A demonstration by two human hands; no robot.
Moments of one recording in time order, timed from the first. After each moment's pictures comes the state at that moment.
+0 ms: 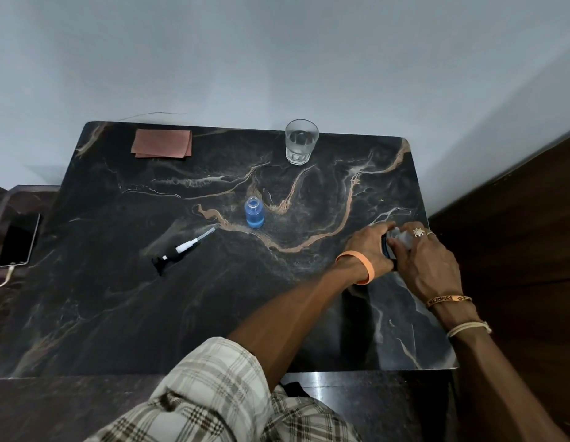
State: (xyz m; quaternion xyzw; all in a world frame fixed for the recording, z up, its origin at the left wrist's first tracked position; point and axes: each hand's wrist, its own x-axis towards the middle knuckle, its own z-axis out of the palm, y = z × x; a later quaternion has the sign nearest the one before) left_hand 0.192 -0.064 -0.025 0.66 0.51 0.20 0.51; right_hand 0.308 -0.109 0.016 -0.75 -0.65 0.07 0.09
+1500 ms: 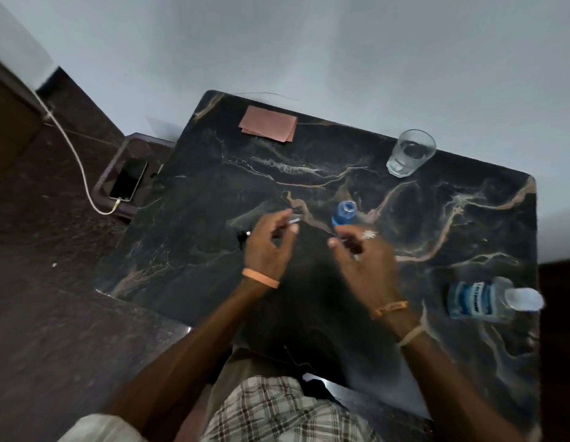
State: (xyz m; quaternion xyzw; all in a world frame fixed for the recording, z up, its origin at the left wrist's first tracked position) left_hand -0.096 -0.113 -0.050 0.48 0.69 0.49 0.25; right_hand 0.083 -0.086 0.005 -0.57 -0.72 0.31 0.27
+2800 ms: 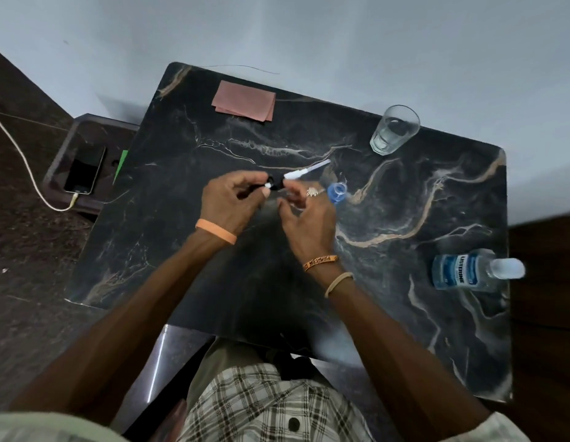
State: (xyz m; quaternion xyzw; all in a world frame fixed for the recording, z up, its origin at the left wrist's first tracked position) left_hand -0.160 -0.077 0.006 0.49 0.67 0.43 0.36; right_hand -0.018 -0.067 -0.007 -0.59 -0.65 0.30 0.36
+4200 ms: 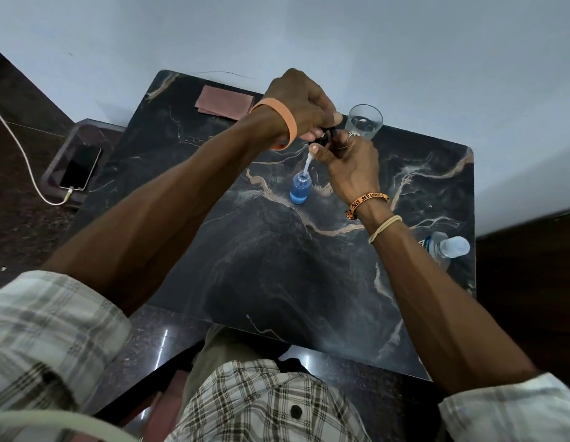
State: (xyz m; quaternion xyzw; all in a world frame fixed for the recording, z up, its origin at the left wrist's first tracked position) left_hand -0.038 0.016 0.121 0.55 0.64 0.32 0.44; right_hand 0.103 -0.009 0.059 -0.59 -0.67 0.30 0.33
